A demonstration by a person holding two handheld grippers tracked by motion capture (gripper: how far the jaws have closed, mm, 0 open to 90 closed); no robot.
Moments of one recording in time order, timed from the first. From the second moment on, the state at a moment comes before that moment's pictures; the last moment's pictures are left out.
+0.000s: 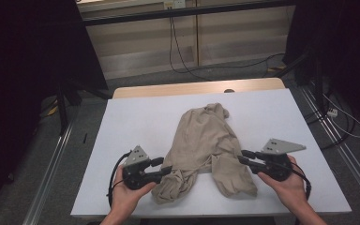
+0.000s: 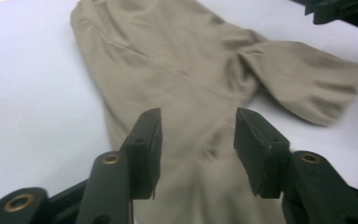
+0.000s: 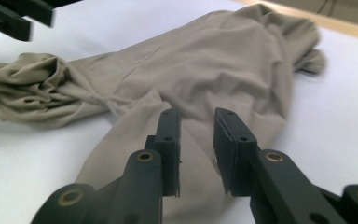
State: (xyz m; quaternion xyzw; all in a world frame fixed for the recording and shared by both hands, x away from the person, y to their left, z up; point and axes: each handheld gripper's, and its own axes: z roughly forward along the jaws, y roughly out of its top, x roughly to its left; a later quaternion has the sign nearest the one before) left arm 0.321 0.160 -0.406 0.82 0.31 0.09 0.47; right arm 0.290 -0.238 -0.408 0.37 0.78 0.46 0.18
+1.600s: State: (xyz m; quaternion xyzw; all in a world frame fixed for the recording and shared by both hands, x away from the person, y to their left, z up) left arm 0.376 0.101 -0.453 0.88 0.29 0.06 0.38; right arm 0.274 -0.244 -0.433 0.39 0.83 0.38 0.14
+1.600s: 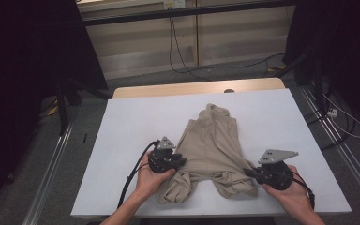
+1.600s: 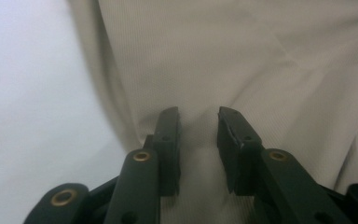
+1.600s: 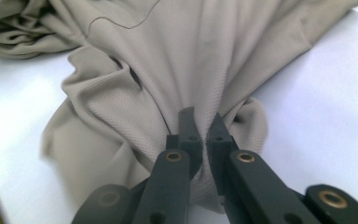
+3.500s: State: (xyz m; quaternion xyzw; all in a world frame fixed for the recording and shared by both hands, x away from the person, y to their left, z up) left arm 0.396 0.104 -0.445 0.87 0.32 0.08 0.36; right arm 0.404 -0.224 -0.456 0.46 0.80 0.36 0.15
